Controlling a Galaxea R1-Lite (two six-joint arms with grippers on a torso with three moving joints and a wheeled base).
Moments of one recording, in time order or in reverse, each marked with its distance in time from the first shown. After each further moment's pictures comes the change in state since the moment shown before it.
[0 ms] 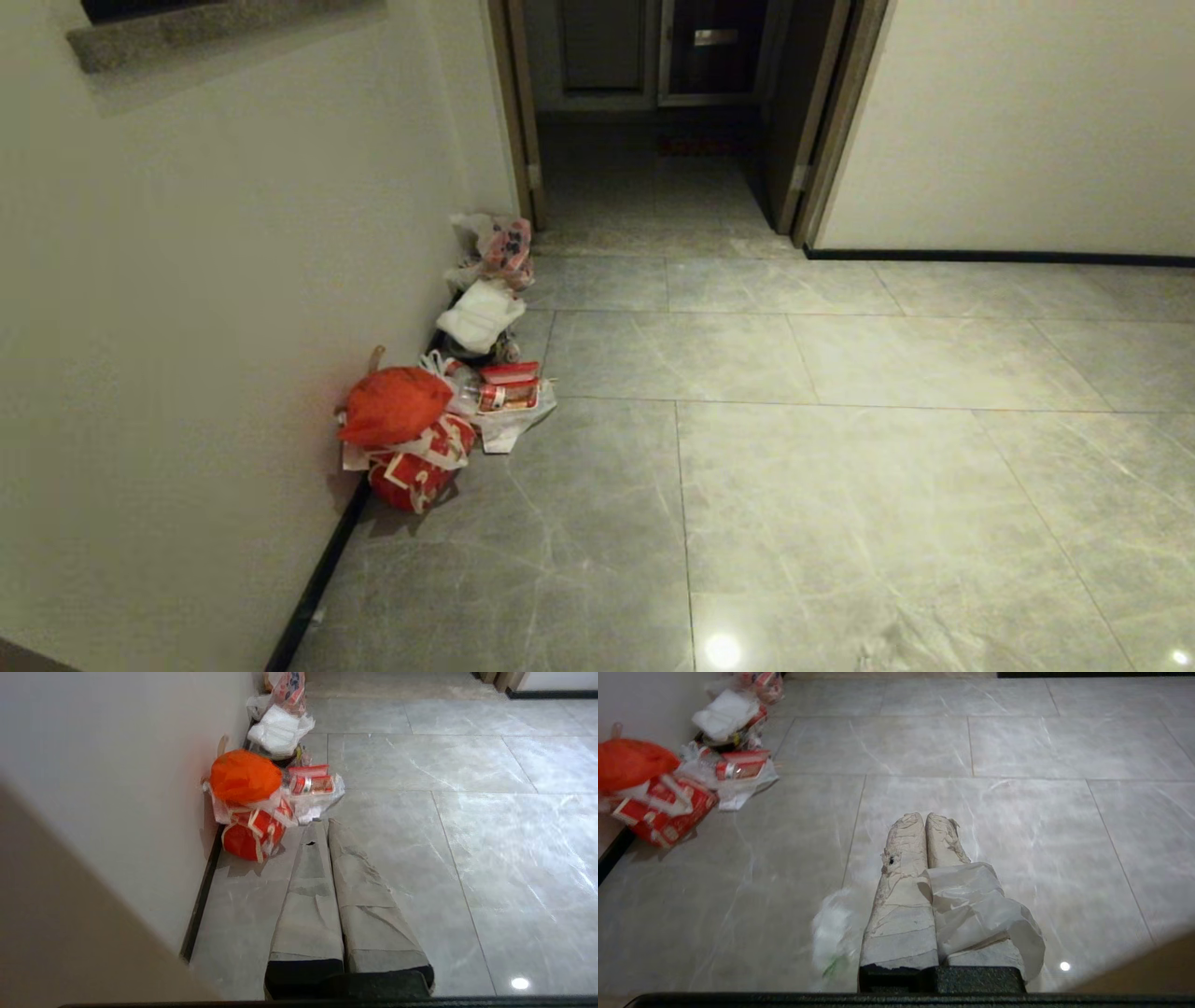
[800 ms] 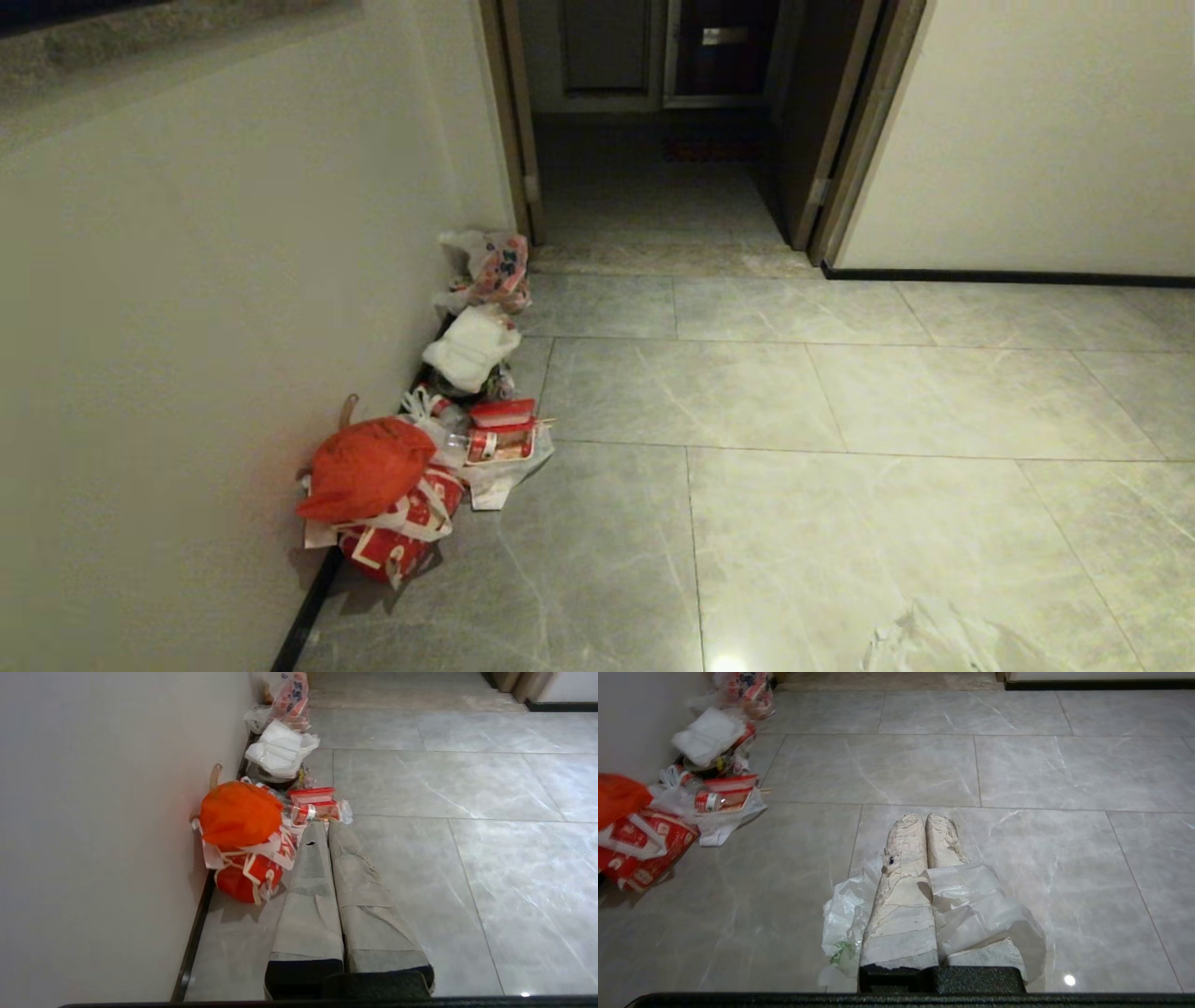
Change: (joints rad) left arm 0.001 0.000 0.000 0.001 0.002 -0.002; right arm 0.000 0.000 0.000 -0.002 0.000 0.000
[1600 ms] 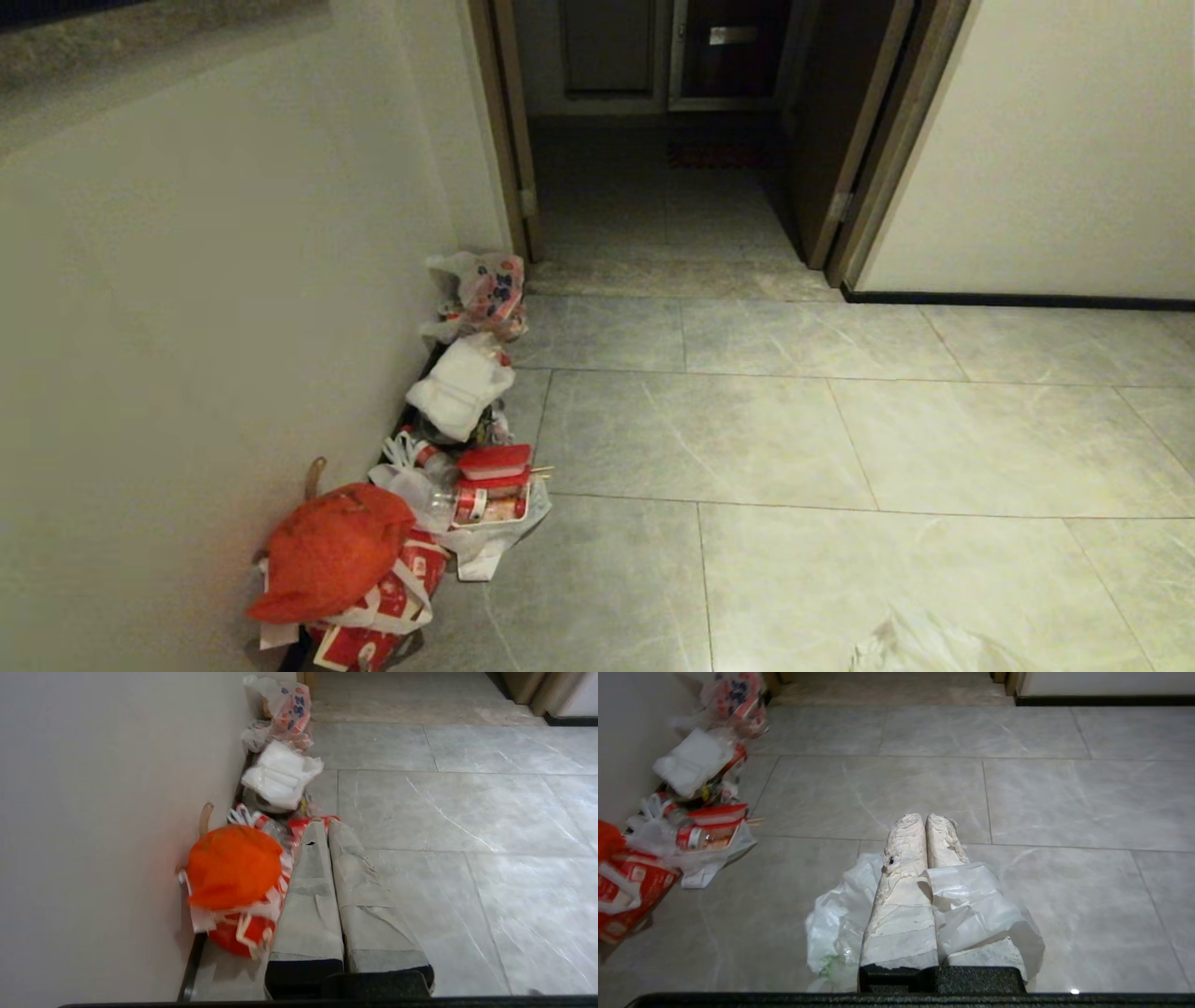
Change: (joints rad) left arm 0.001 0.000 0.000 -0.001 0.000 0.000; right arm 0.002 0.000 0.000 0.002 -0.001 0.000
